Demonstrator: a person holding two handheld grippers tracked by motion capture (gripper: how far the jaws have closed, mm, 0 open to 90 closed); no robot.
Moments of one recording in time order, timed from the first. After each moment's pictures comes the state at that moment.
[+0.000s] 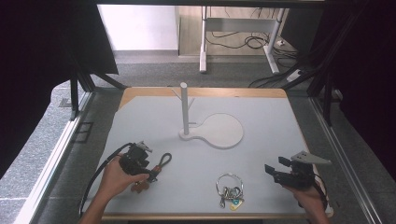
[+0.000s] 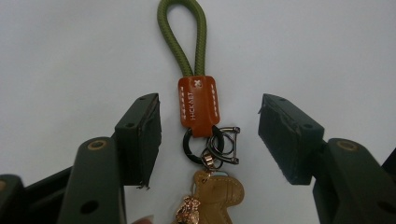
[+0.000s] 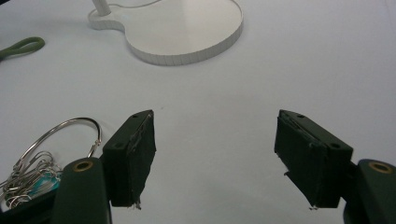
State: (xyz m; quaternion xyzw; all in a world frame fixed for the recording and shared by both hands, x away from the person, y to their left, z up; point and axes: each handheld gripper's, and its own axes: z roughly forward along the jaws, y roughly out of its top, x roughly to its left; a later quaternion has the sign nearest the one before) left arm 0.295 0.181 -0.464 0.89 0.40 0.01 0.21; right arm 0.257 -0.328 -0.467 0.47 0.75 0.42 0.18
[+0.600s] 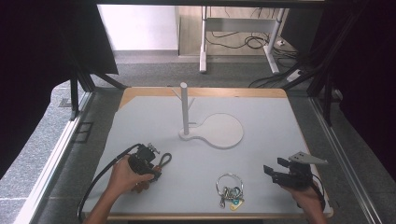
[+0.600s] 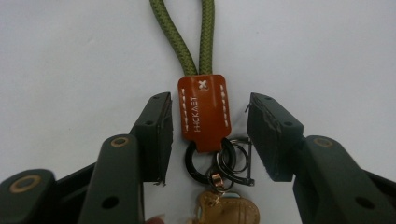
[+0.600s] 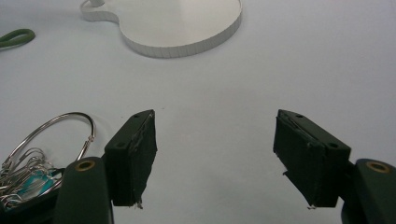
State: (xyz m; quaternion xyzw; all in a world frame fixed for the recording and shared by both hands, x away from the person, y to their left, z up) left arm 0.308 0.165 -0.484 0.90 0.39 0.01 0.16; right arm 0.259 -0.324 -0.471 0.47 0.76 0.41 0.18
